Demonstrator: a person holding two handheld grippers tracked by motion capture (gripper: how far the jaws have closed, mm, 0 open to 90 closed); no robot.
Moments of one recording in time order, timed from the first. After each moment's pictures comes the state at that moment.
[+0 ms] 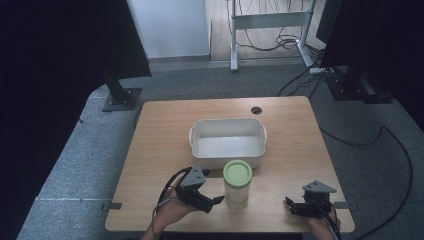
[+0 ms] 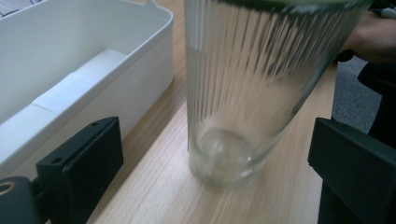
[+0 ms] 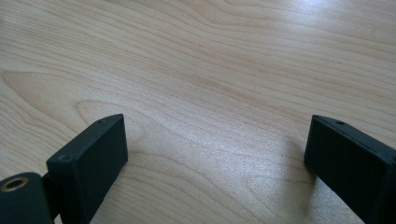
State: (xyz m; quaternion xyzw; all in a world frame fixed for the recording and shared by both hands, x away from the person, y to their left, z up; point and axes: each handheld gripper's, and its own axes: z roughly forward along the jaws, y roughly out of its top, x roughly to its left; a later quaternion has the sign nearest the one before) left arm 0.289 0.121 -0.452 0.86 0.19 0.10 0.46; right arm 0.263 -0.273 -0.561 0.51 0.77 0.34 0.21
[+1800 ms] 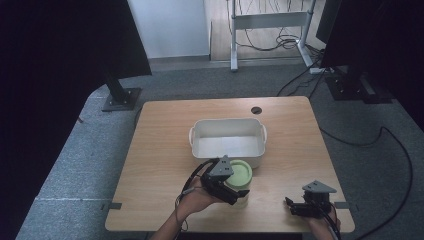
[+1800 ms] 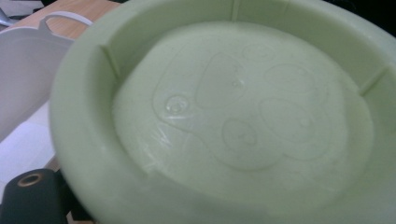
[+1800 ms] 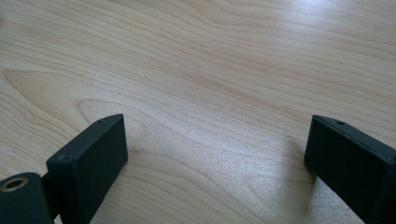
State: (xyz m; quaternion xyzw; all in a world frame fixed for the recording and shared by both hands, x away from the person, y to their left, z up) left arm 0.305 0.057 -0.434 0.88 0.15 0.08 0.45; right arm 0.262 -0.273 -0.561 0.50 0.77 0.34 0.21
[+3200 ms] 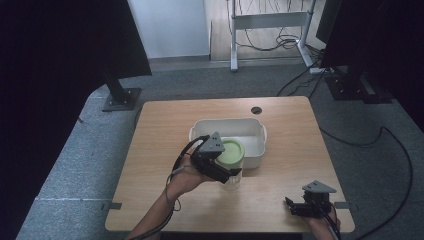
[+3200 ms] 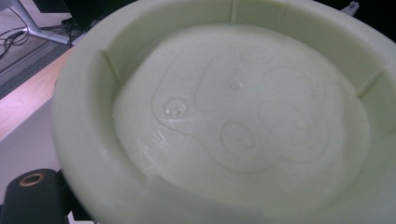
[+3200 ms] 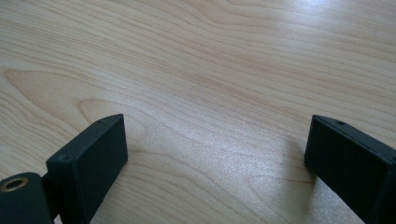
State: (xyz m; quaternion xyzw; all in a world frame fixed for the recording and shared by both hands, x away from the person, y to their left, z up) left arm 0.339 0.078 -0.369 0.87 0.16 0.11 0.45; right arm 0.262 -0.273 -0.561 0.50 0.77 0.34 0.21
